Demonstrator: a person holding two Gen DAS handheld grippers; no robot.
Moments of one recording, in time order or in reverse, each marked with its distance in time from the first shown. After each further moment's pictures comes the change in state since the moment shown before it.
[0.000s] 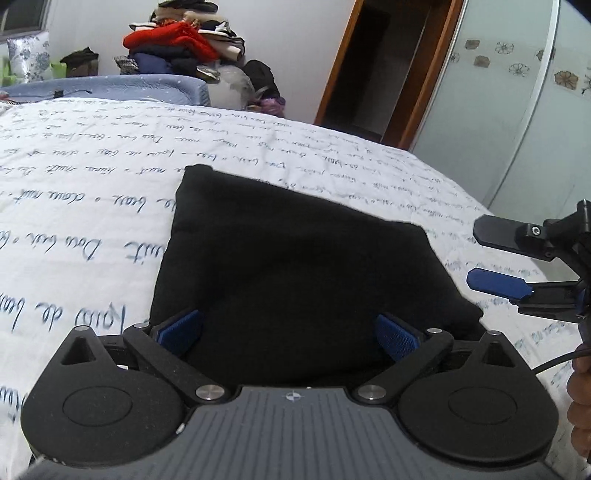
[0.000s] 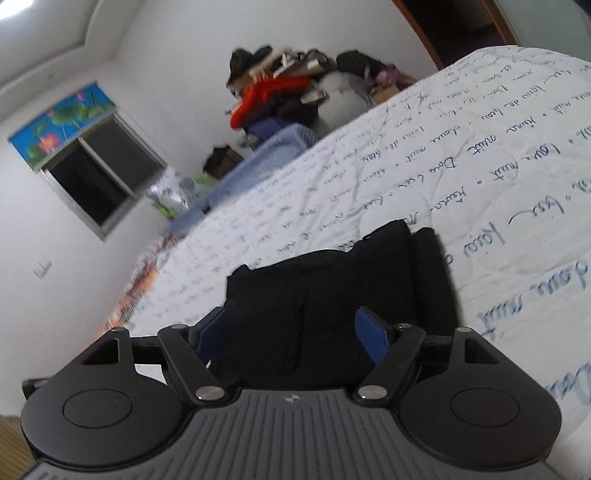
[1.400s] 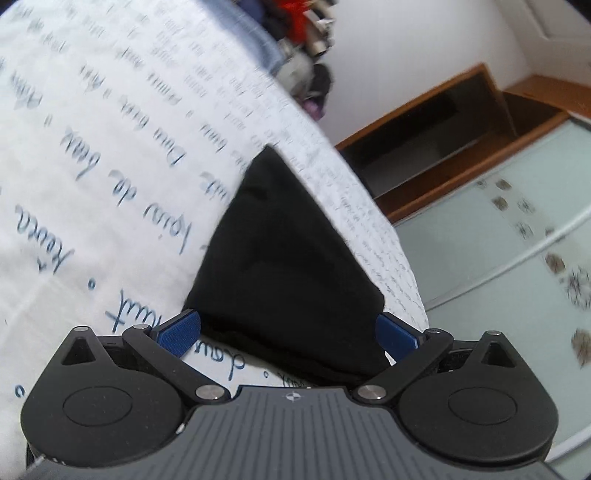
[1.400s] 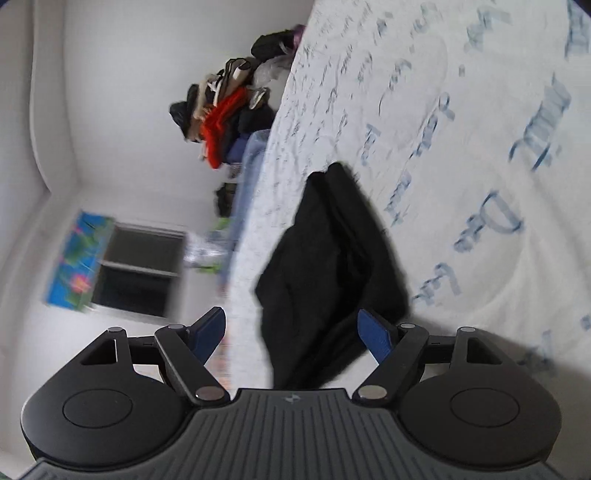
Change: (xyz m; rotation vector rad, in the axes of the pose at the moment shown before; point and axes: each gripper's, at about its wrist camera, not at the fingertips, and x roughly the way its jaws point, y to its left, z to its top) left arm -0.048 0.091 -0.023 -0.642 0.022 -0.239; right arm -0.034 -0.107 -0.025 0.636 0.046 0.242
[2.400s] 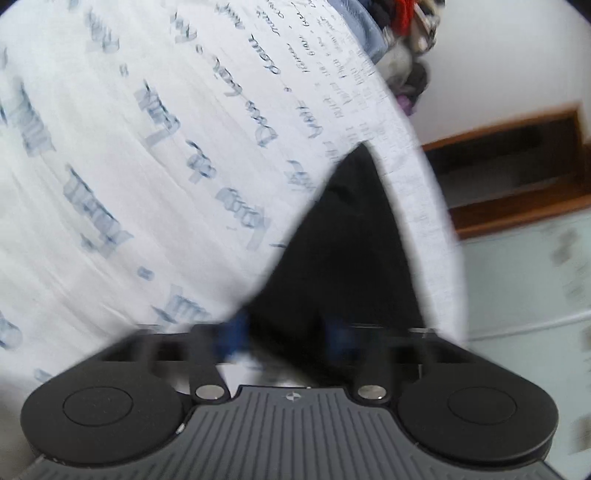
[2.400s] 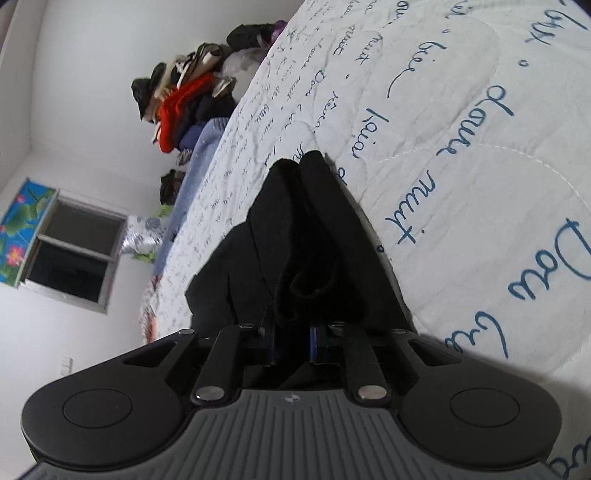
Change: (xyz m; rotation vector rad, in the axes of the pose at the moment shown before) left arm 0.018 0.013 0.022 -0.208 0.084 0.224; right arm 0.055 0.009 -0.002 -0.152 -0.036 -0.242
